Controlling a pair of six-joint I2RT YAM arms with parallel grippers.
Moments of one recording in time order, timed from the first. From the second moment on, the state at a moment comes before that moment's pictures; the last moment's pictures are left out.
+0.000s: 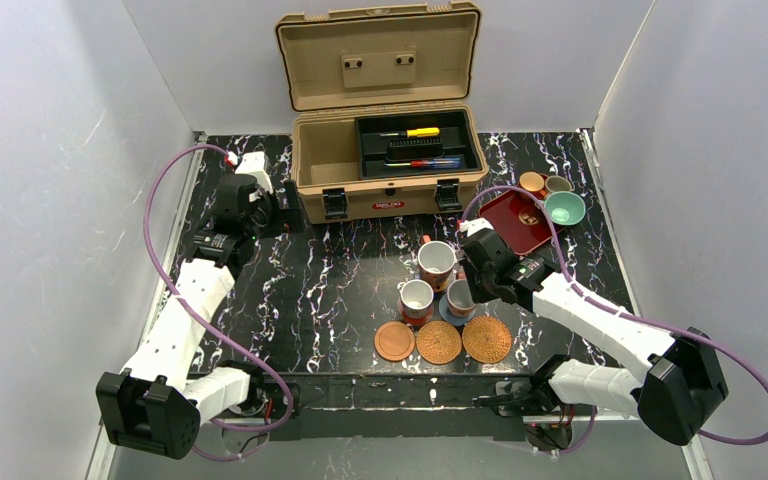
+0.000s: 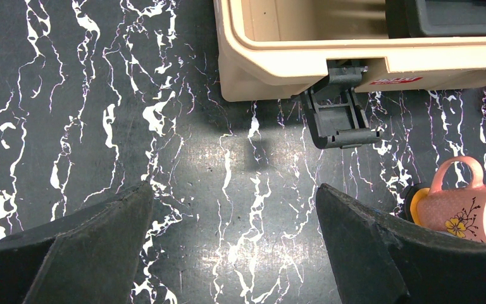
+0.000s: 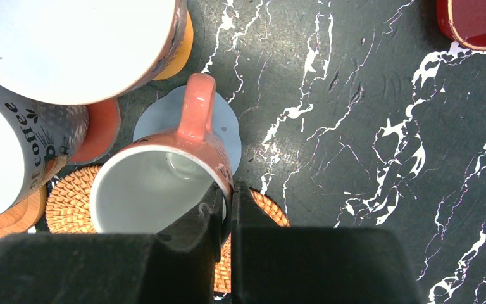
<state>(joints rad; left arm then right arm) -0.21 1.09 0.99 -0.48 -0.05 -0.24 0.73 1.12 0.77 -0.68 0.24 0.31</state>
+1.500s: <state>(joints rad) -0.21 1.09 0.99 -0.48 -0.05 -0.24 0.73 1.15 0.78 -0.64 0.25 0.28</state>
